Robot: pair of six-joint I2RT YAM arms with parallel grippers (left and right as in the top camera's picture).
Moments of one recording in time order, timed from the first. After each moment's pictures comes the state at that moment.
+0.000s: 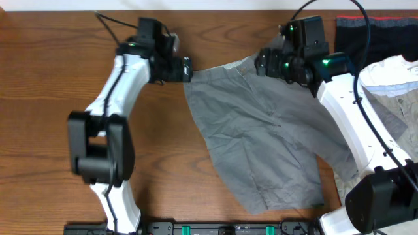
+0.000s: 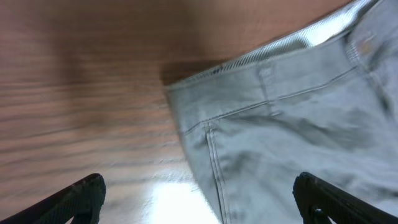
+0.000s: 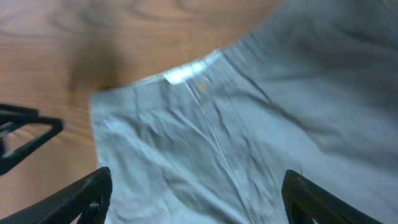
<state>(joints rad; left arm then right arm) -0.15 2.04 1.58 -0.74 0.30 -0.09 0.24 1.70 1.49 -0.75 -0.15 0.38</state>
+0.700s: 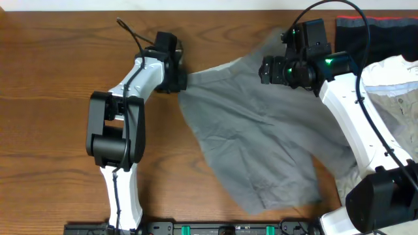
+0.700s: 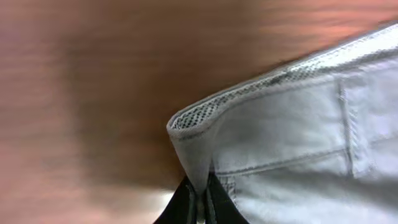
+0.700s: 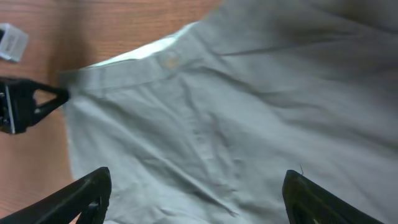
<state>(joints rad) -0.18 2.19 1.59 -0.75 0.06 -0.19 0.23 1.70 1.49 -0.83 -0.14 0.32</state>
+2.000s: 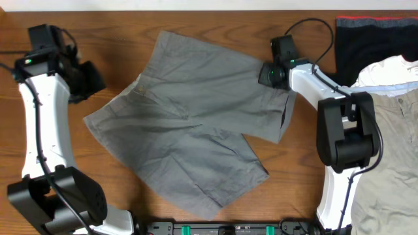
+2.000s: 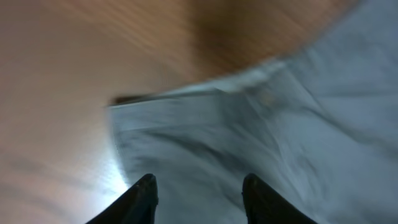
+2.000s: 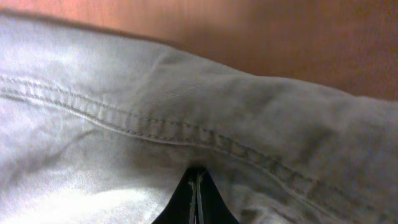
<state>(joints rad) 0.27 1.69 1.57 -1.10 0.14 -0.21 0.21 2.19 1.49 -0.45 0.00 0.53</state>
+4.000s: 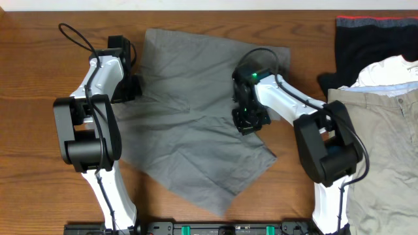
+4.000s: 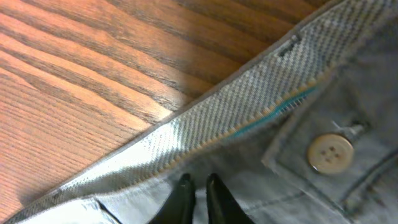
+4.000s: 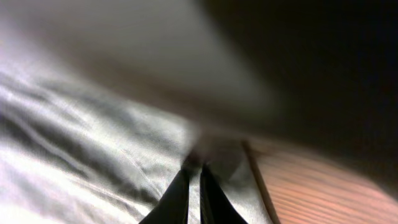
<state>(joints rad) 0.07 2.15 1.57 -0.92 -0.20 -0.24 0.45 2.11 1.44 -1.02 -0.18 0.28</state>
